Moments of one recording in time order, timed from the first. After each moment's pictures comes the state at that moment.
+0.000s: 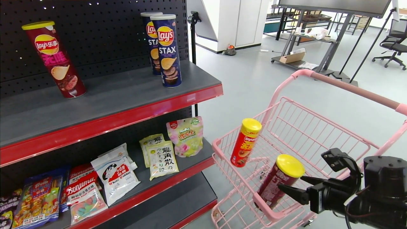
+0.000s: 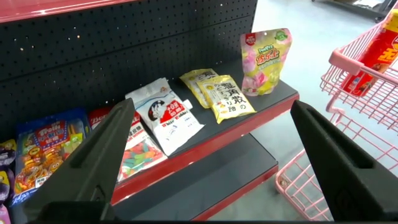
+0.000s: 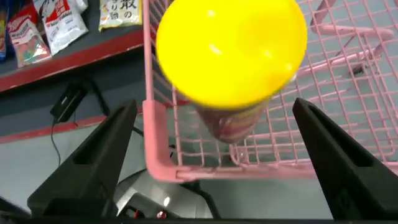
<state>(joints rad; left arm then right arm) -0.01 0.00 0.00 0.01 -0.03 0.00 0.27 1.68 -0.11 -1.06 0.23 0.13</state>
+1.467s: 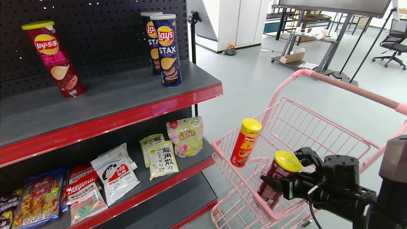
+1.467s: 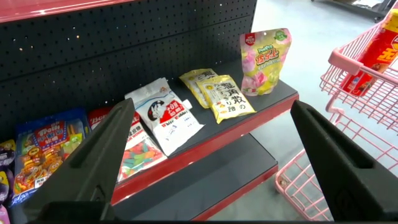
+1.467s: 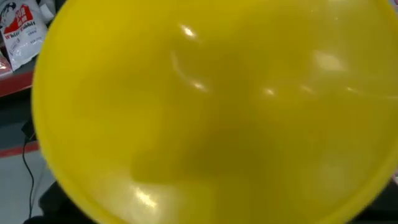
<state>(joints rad) -0.01 0.00 0.00 0.01 -0.03 0.00 0.30 2.06 -0.18 -1.40 0.16 0.13</state>
